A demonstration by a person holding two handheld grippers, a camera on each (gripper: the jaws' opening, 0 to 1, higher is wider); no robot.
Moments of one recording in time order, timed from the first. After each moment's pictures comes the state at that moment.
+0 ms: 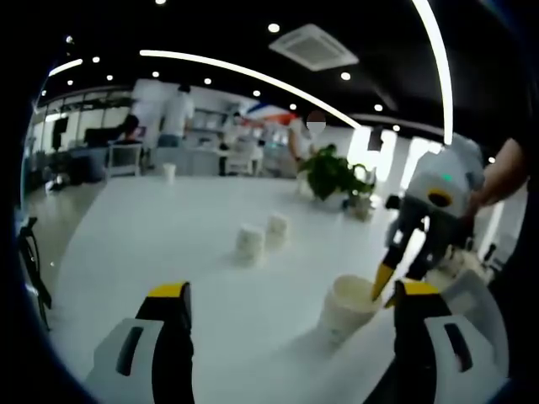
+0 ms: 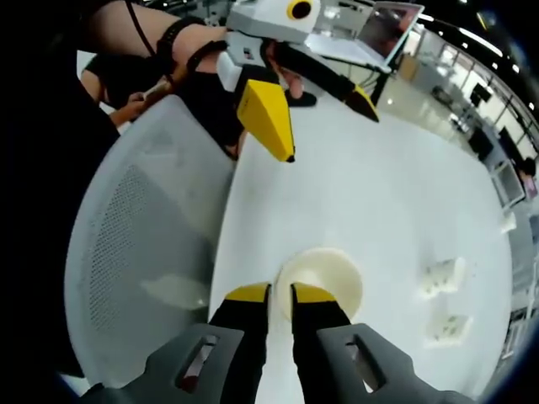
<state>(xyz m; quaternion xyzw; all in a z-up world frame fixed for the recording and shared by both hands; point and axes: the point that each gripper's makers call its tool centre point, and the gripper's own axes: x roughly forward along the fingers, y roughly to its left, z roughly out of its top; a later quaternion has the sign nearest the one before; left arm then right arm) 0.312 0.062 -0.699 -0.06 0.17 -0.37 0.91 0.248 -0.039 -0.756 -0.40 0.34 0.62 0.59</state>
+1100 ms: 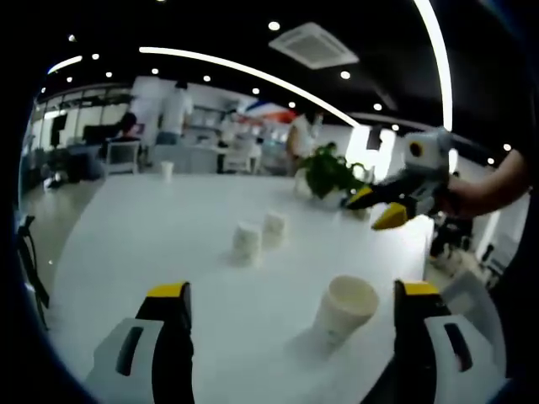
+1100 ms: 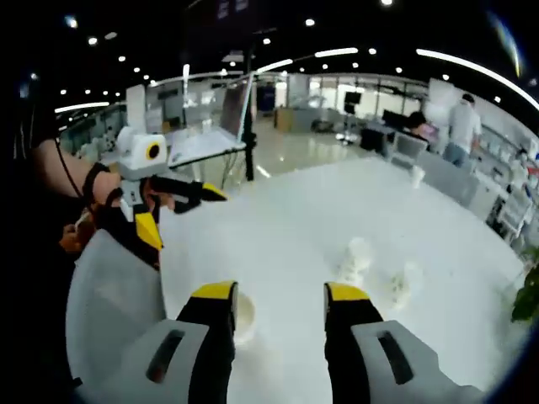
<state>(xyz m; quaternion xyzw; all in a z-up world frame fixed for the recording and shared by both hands) 0.310 0.059 -0.700 -0.06 0.18 -0.37 0.91 0.340 -0.086 -0.678 -0.14 0.25 0.46 0.84</state>
